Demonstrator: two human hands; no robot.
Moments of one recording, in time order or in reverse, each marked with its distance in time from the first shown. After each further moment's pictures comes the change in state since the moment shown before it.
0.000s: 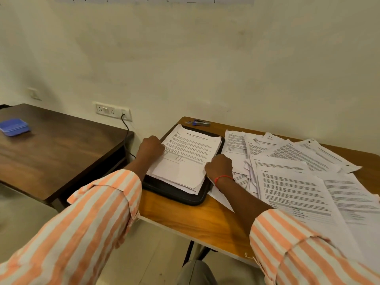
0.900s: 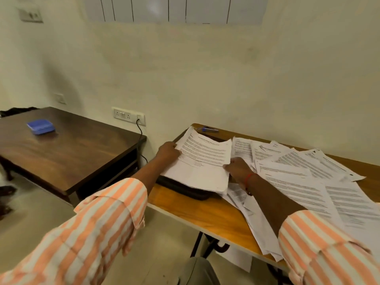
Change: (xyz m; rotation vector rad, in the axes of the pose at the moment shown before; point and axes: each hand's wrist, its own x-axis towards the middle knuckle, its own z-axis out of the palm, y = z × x) left_hand -0.072 0.026 -0.014 -0.358 -0.063 -0.016; right_hand -0.011 0.013 -0.054 0.358 -0.336 0.074
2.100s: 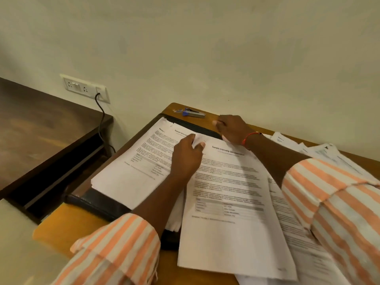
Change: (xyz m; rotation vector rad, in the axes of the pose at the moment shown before) left_hand 0.053 0.065 0.140 -0.220 0.012 0.049; right_hand 0.204 -0.036 -0.060 -0.800 -0.056 -0.424
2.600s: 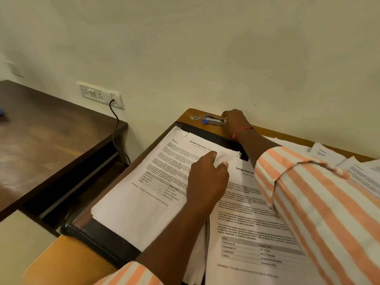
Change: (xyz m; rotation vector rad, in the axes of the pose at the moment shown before) left_hand 0.013 -0.018 0.009 0.087 0.009 -0.041; right_hand 0.143 0.012 0.063 -0.197 0.092 0.121
